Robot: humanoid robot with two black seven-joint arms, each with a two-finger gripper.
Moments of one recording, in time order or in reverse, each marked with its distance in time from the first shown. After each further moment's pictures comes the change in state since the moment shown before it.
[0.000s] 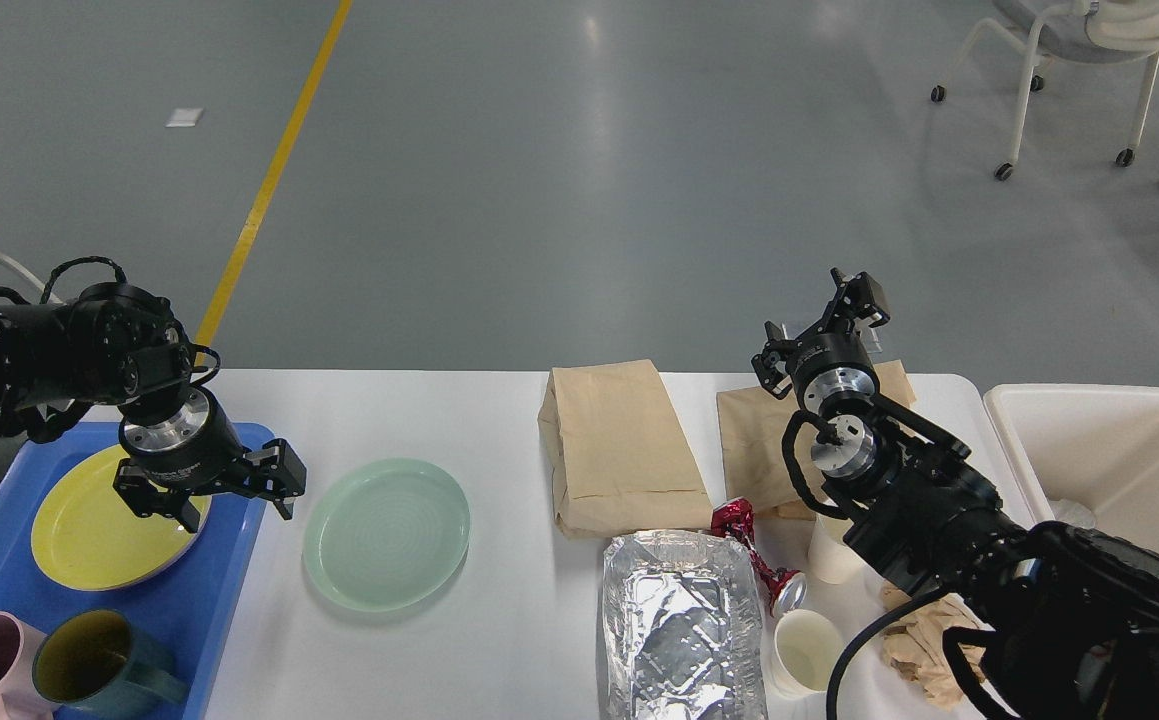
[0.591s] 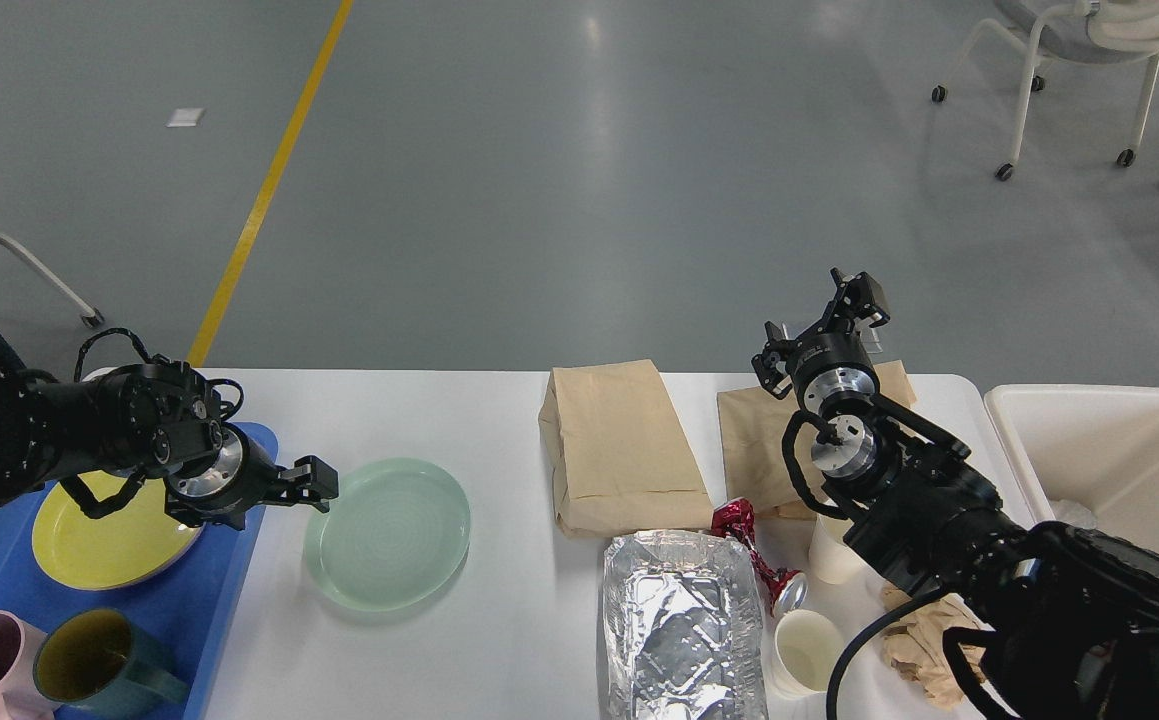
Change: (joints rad) left arm 0.141 -0.003 -0.129 0.017 0.004 0.276 0.010; right arm 0.000 0.000 0.000 -0.001 0.000 0.000 0.000
